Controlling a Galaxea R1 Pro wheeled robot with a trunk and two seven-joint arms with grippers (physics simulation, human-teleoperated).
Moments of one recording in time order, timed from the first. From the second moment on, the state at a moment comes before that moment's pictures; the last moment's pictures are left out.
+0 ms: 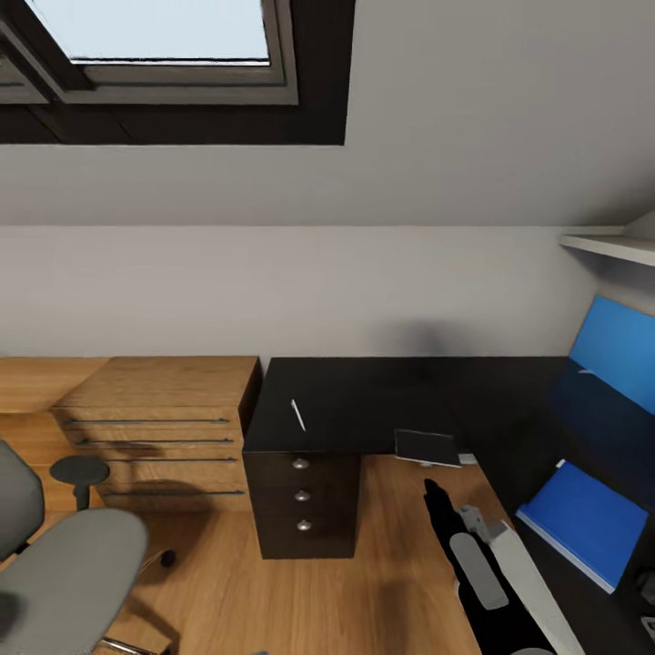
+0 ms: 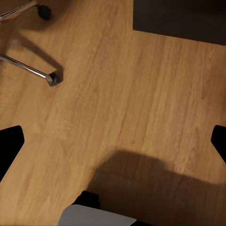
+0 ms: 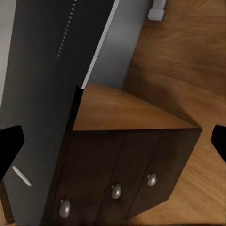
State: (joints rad) left arm -0.19 -0.03 -0.82 -0.57 0.81 -0.18 0.65; right arm -0.42 0.07 -0.09 -0.87 -1.12 -0.03 -0.25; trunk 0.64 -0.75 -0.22
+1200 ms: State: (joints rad) left arm -0.19 -0.04 -0.82 -0.72 0.81 -0.17 0.65; right arm -0.42 -0.14 -0.11 -0.87 -1.28 0.08 -0.22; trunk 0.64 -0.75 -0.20
